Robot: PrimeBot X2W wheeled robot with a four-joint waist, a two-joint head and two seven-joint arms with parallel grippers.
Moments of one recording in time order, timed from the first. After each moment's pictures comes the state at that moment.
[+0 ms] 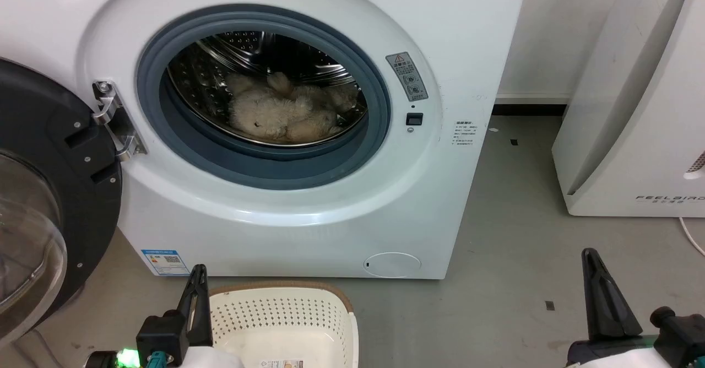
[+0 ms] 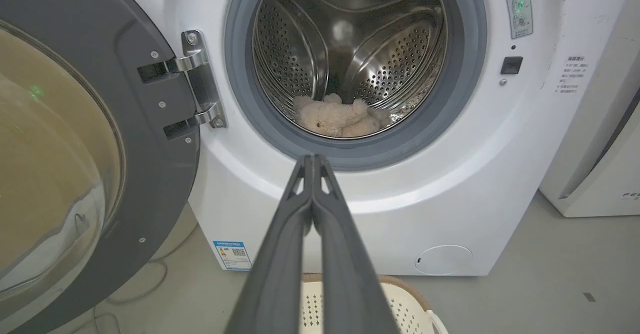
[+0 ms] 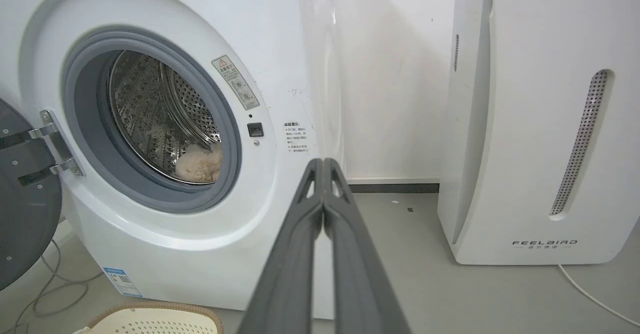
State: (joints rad) left arm 0.05 0.07 -0.02 0.12 -0.03 0.08 -0.23; right arm 0.10 -0.05 -0.05 -0.03 0.17 0.13 -0.23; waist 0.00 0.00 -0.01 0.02
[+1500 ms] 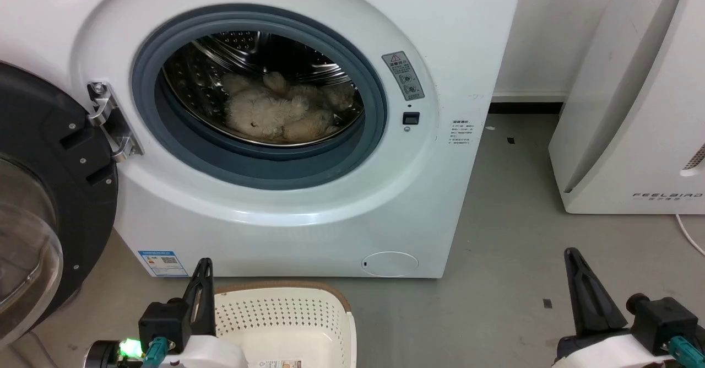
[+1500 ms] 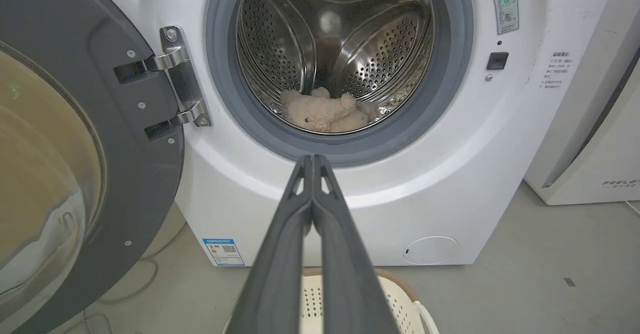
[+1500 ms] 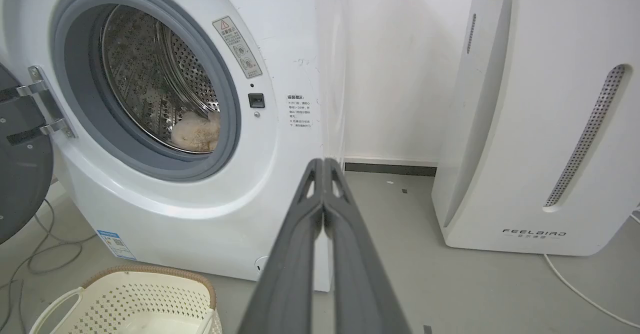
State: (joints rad) left arm 0.04 0.07 -0.02 0.07 -0.02 0.05 -0.13; right arm 0.07 -0.05 -0.03 -0.02 0.10 0.13 -0.13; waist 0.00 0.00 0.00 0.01
